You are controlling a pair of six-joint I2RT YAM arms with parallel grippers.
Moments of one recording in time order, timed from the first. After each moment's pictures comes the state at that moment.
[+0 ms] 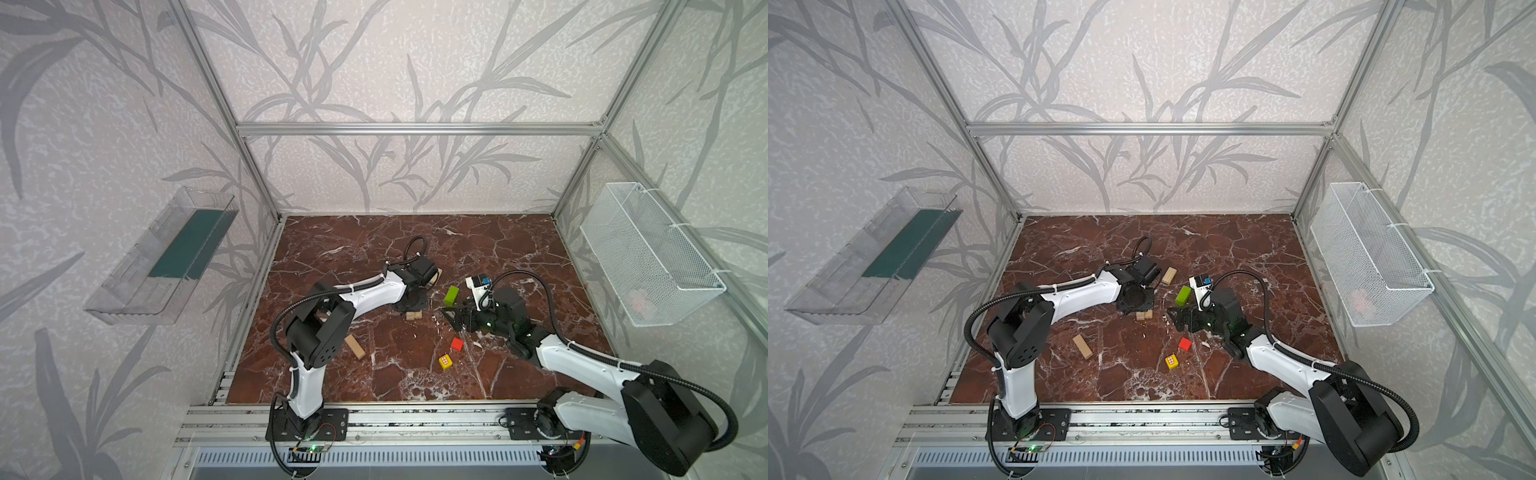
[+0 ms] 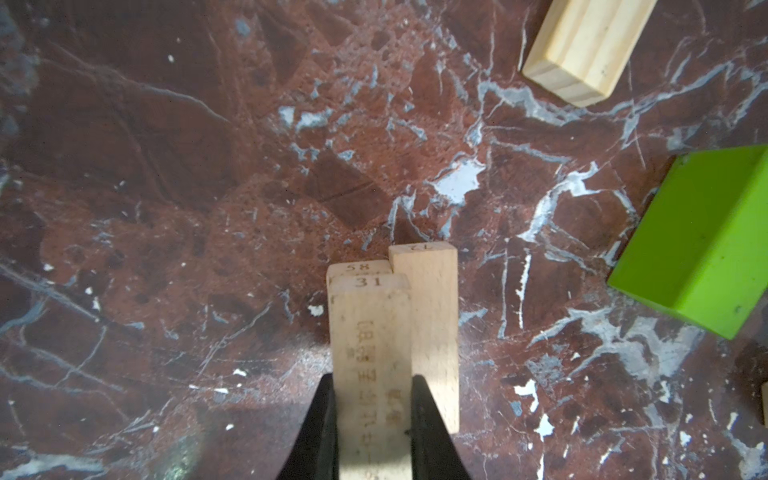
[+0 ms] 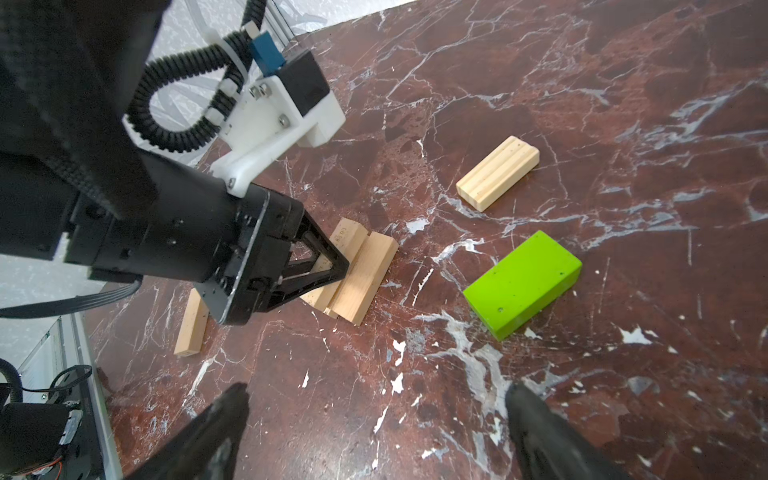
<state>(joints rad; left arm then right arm) -0.73 1.94 1.36 -0.69 -0.12 -0.71 0.52 1.19 0.42 0.27 -0.29 0.38</state>
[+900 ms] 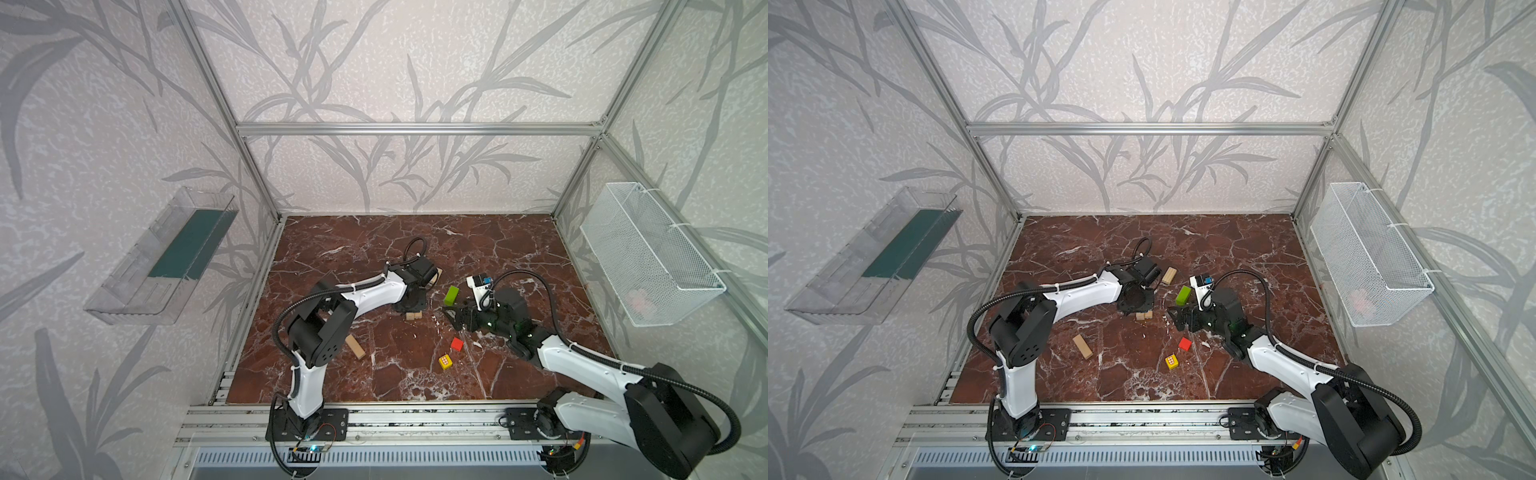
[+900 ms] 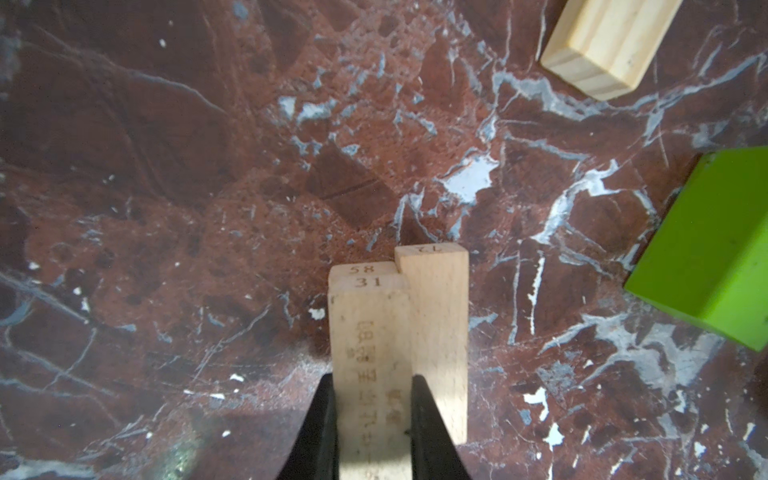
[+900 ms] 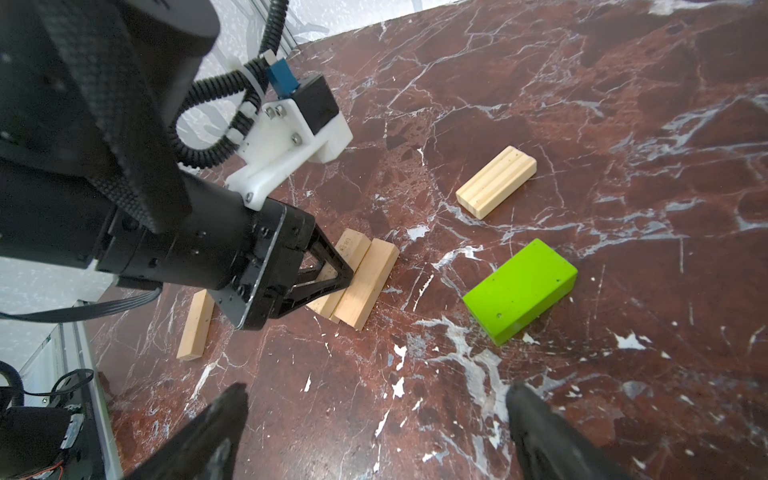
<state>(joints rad) -0.73 1.95 1.36 -0.69 -0.11 -0.72 0.52 1.18 0.42 0.27 -0.29 0.38</state>
